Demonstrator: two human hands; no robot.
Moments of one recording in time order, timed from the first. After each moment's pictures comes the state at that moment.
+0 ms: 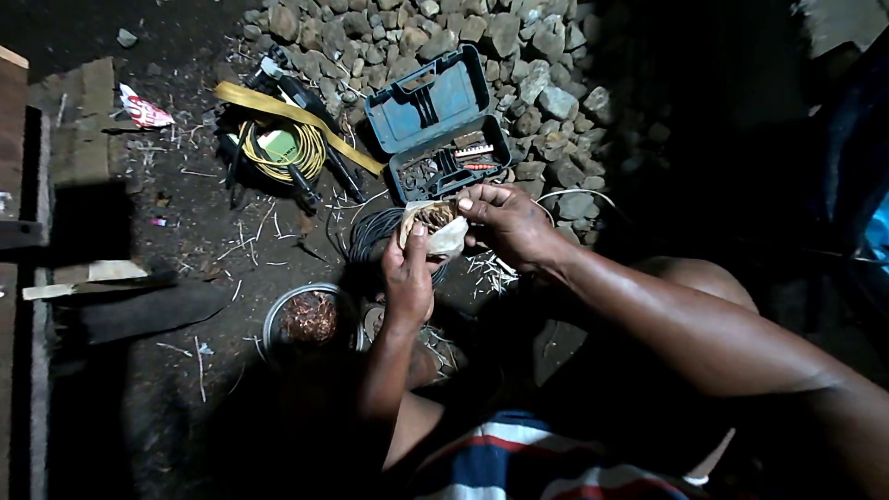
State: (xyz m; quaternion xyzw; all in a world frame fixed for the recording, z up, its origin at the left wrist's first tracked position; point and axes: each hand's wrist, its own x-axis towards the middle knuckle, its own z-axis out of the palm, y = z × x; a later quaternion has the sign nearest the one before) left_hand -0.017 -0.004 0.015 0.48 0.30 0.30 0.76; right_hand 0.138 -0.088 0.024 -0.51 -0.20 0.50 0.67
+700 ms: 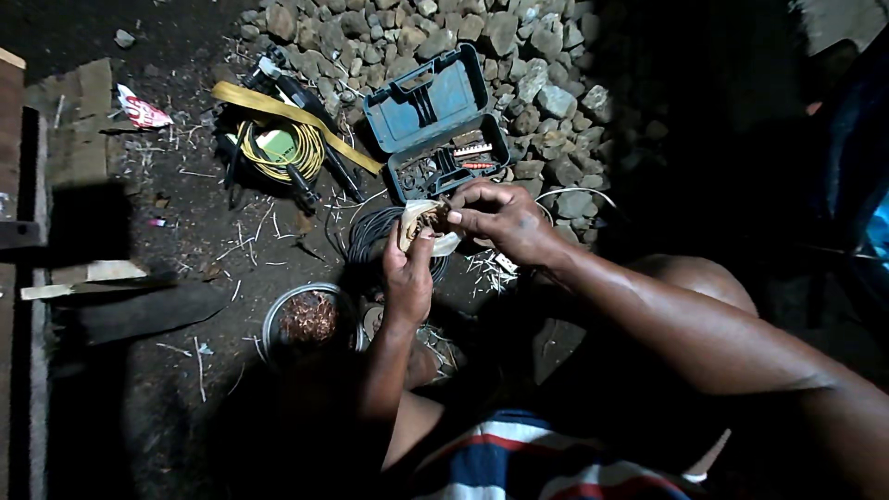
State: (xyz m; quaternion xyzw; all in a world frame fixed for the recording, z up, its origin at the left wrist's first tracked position) left_hand -0.019 -0.003 0.007 0.54 0.28 0.32 0.72; right_hand 0.150 -0.085 0.022 -0.57 -0.40 0.36 0.63
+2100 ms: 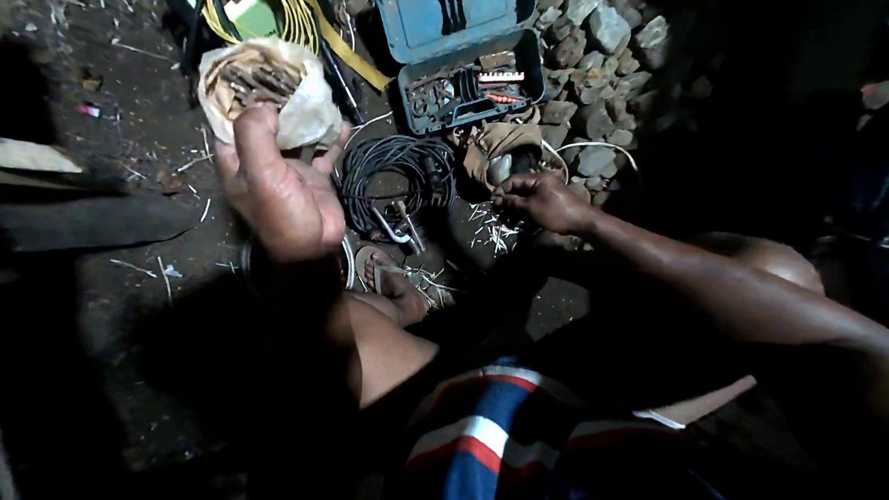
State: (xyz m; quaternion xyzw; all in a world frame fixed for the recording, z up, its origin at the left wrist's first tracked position) left_hand -0.081 0.100 0.062 0.41 0.37 0.50 0.67; right_hand 0.157 -0.120 -0.065 -0.69 -0.36 0.53 0.33
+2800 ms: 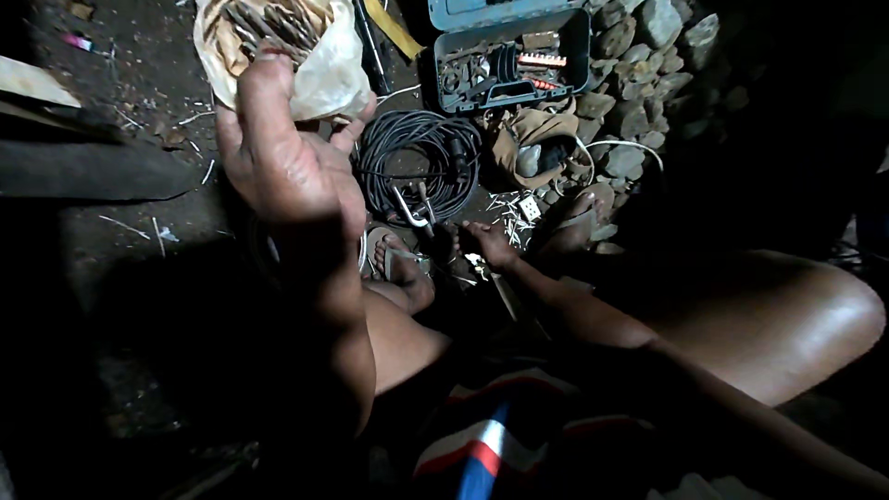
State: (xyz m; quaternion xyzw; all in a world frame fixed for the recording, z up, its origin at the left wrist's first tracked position) left_hand -0.113 0.111 0.069 0.36 0.39 0.53 0.66; right_hand 0.010 -0.114 -0.209 -0.68 -0.07 0.59 0.43
